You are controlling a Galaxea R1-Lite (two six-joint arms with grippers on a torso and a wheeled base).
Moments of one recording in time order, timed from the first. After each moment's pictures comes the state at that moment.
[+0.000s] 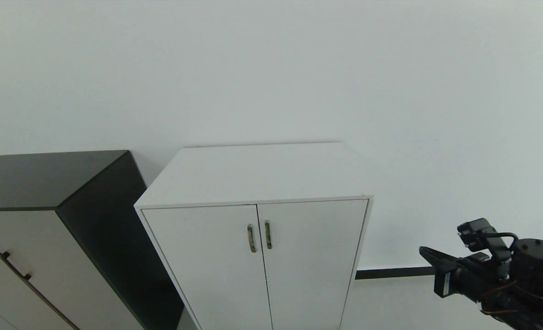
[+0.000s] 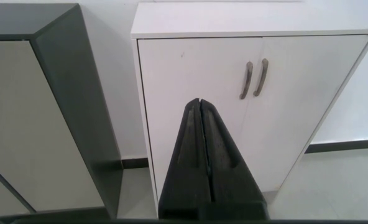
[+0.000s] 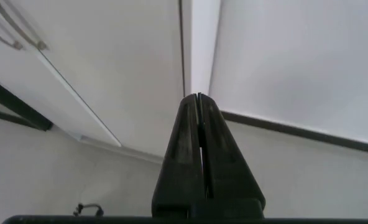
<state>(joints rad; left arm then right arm) 0.00 0.00 0.00 0.00 -0.02 -0.02 0.29 1.88 -0.06 -1.57 0.02 0.01</state>
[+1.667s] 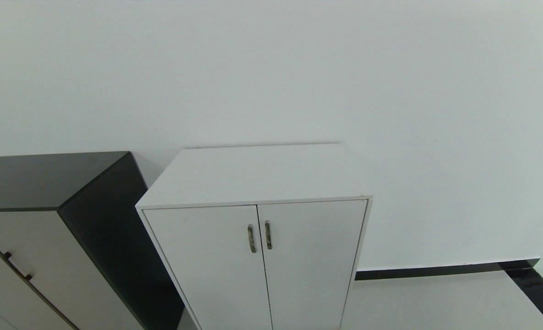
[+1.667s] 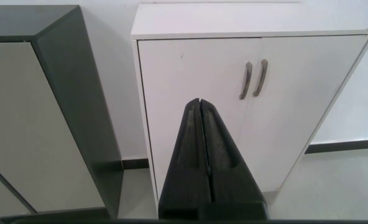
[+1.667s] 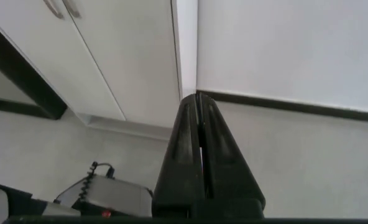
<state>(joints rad) 0.00 0.00 0.00 0.00 -0.02 -0.02 0.22 0.28 0.00 0.00 0.01 -0.01</state>
